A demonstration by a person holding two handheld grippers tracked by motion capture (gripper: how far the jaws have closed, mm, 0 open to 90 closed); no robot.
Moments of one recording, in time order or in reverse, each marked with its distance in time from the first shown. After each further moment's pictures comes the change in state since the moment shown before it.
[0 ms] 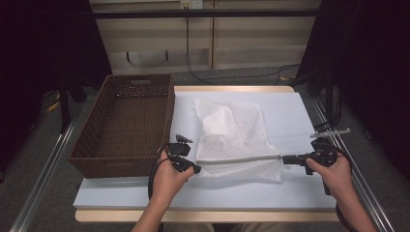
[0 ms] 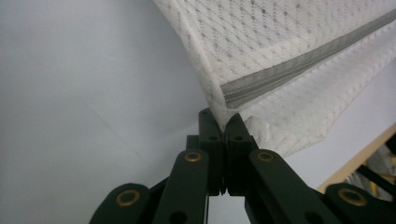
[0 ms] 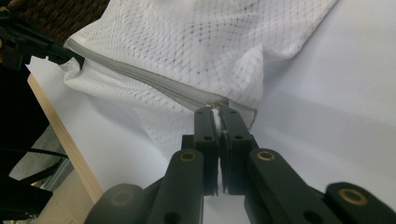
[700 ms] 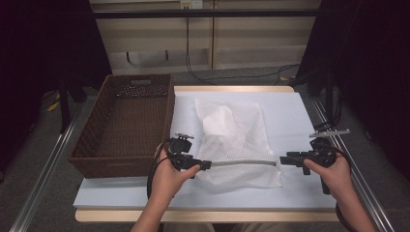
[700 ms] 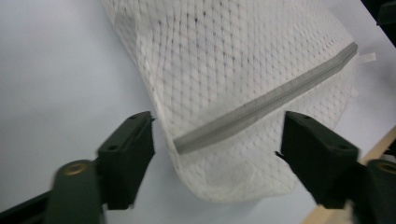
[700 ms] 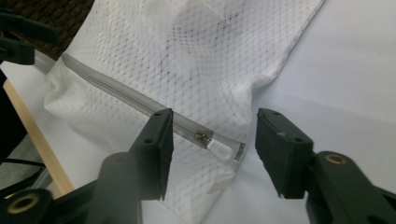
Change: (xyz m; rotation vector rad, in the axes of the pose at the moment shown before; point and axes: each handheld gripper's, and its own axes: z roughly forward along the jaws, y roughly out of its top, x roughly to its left) left arm -0.014 0.003 -0.010 -0.204 0.018 0.092; right arm -0.001 -0.001 0.005 -0.032 -0.064 -0.009
